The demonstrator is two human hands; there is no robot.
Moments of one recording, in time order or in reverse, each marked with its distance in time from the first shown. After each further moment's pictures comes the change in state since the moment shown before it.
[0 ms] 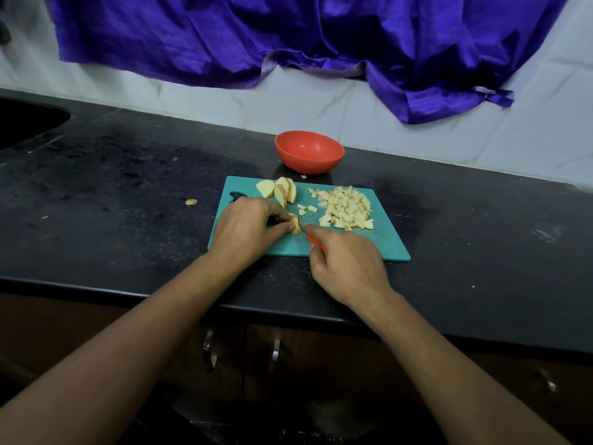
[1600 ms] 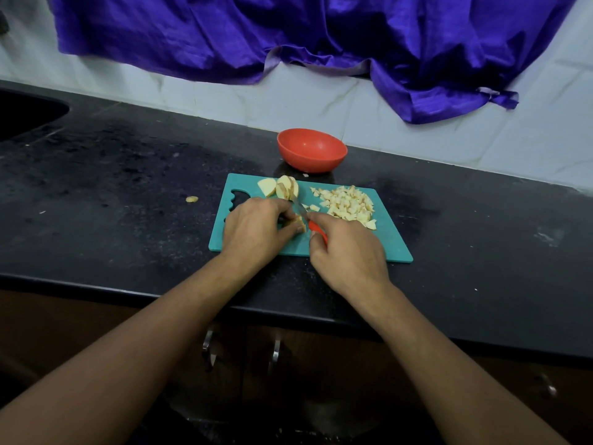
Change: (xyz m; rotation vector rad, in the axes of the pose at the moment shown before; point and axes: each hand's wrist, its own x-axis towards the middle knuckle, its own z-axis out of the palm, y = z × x) left_hand -0.003 0.018 0.004 0.084 0.004 -0.097; right_hand 0.009 -0.013 -0.008 0.082 0.052 0.099
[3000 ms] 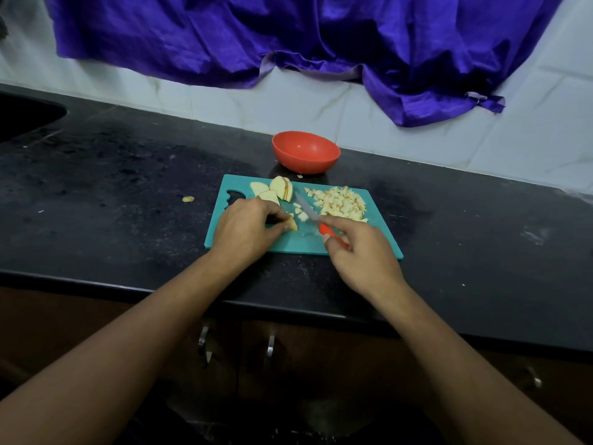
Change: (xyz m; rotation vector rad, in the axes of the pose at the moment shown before) left_hand -0.002 -0.005 -0.004 -0.131 -0.060 -0.003; right_hand -0.012 0.035 -0.009 0.273 -0.008 0.050
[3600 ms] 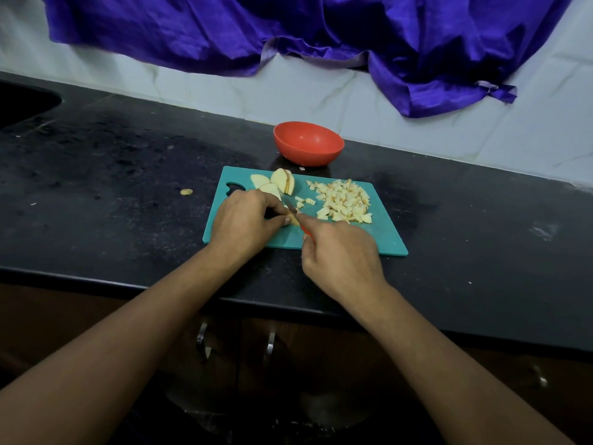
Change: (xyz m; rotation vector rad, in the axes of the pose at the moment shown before) left_hand 0.005 -0.008 0.006 -0.048 0.015 -0.028; right_hand 0.000 -0.031 0.018 -0.427 -0.043 -0.183
